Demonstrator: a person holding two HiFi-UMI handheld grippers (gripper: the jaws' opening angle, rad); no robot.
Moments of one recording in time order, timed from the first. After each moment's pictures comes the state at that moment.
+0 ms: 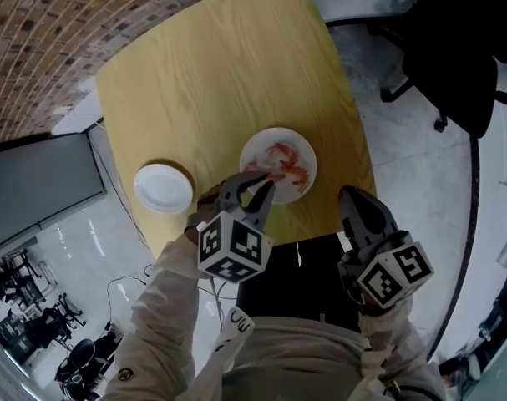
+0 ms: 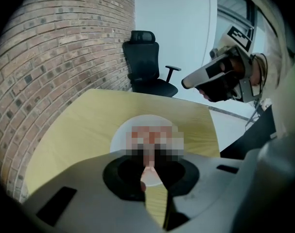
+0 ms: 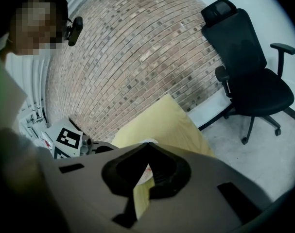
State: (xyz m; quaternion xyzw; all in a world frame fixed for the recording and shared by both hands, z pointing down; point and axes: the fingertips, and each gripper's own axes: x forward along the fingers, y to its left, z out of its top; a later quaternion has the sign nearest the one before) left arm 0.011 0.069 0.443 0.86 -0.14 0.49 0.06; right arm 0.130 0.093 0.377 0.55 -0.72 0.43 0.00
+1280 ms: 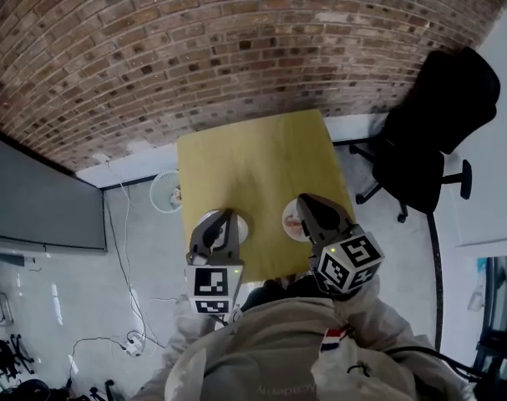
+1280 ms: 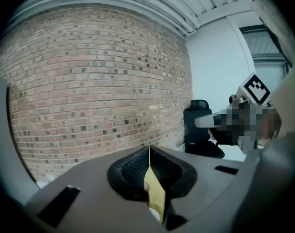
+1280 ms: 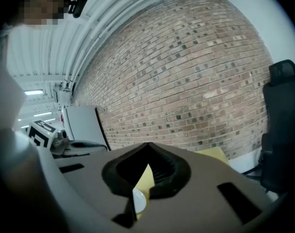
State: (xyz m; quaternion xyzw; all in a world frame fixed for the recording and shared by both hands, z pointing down) left arm -0.200 0.033 0.131 0.86 -0.48 0.17 0.06; right arm -0.062 0.037 0.106 0.51 -0.84 0.19 0.03
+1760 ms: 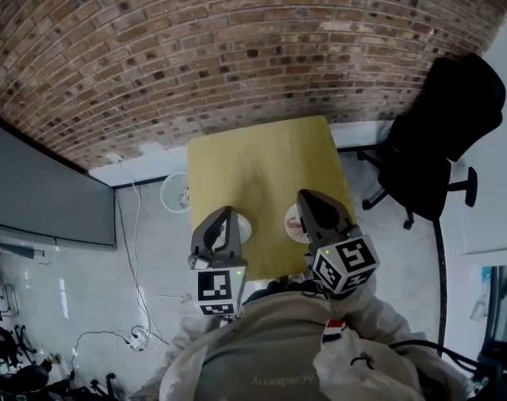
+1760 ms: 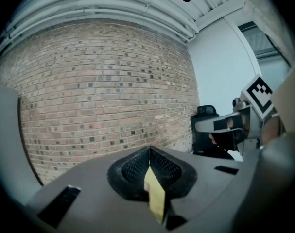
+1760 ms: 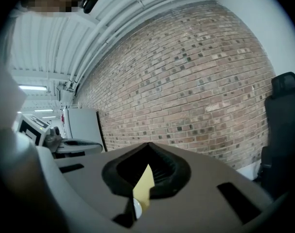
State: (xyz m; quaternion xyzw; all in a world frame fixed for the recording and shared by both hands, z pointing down) left arm -0.195 0.041 0.079 0.84 -0.53 0.13 0.02; right arm -0.056 0.038 0.063 0.52 -0.84 0.13 0.01
